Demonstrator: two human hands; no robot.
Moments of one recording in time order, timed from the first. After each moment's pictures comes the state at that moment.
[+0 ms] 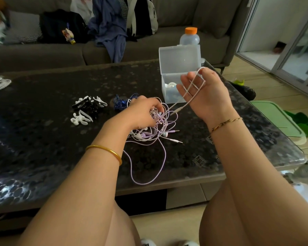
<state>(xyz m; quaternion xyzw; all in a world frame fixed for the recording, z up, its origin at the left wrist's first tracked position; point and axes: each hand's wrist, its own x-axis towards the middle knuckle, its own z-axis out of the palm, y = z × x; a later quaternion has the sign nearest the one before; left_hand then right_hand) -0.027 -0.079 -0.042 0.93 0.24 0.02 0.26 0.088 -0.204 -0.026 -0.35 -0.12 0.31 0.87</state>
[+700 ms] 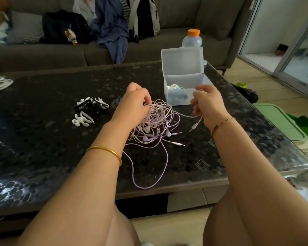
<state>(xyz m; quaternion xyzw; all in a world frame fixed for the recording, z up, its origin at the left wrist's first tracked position) -0.028 -0.063 -0.046 0.92 0.25 0.23 0.18 0.103 -0.192 -0.046 -0.76 -0.11 0.15 0.62</state>
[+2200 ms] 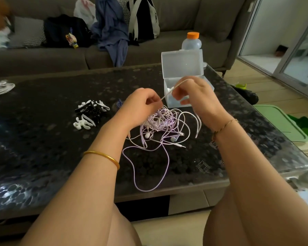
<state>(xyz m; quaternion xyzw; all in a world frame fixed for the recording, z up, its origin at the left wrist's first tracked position) -0.027 -0.071 -0.030 0.91 0.20 0.19 0.30 0.072 -0.196 -0.013 -0.70 -0.37 0.14 0.59</state>
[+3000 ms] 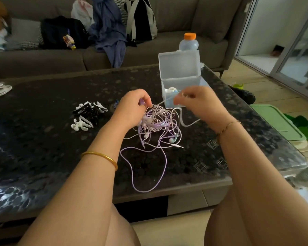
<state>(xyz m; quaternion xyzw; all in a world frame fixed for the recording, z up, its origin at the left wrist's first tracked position) -0.030 -0.070 -0.034 0.89 0.28 0.21 0.28 0.087 -0.209 -0.026 -0.81 -0.39 0.08 0.43</state>
